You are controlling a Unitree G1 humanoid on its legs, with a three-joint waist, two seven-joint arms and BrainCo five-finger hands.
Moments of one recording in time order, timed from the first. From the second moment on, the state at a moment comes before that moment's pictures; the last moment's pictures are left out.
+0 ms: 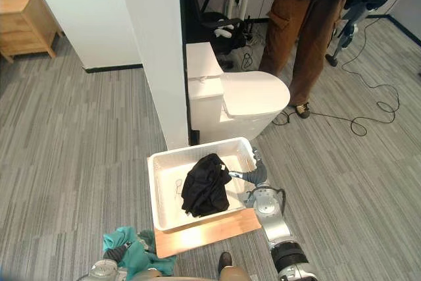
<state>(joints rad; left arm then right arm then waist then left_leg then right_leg) 0.10 0.17 -0.03 0.93 0.06 0.12 0.18 -0.10 -0.21 0.05 0.37 -0.10 0.00 -0.28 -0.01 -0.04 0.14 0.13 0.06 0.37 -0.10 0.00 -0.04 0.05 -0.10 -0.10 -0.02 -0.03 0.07</state>
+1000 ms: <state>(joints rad) 0.21 -0.01 0.60 0.99 -0.90 -0.20 0.44 0.24 -0.01 -0.48 1.06 -0.02 0.00 0.17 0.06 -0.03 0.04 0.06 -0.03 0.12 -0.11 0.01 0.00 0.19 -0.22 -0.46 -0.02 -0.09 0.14</state>
